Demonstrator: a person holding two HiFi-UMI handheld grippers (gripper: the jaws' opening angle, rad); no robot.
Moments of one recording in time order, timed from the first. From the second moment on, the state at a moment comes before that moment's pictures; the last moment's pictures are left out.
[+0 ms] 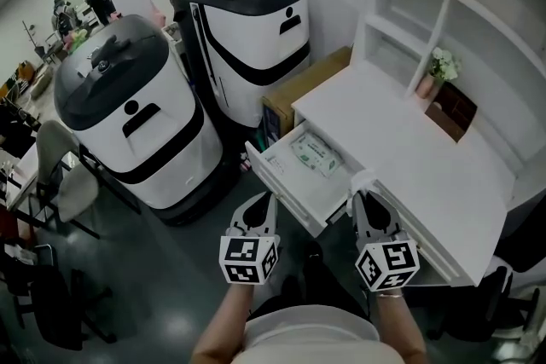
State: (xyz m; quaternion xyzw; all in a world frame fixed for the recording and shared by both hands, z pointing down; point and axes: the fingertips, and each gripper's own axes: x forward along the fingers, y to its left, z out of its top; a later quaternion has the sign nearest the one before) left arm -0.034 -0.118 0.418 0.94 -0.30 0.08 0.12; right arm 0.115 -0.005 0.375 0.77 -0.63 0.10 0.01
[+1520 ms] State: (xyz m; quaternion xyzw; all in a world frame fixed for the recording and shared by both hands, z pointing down) left arm -0.009 -0.224 0.465 0.88 -0.44 0.13 0.16; right arm 0.145 -0.170 0.496 0.63 -0.74 0.20 0.12
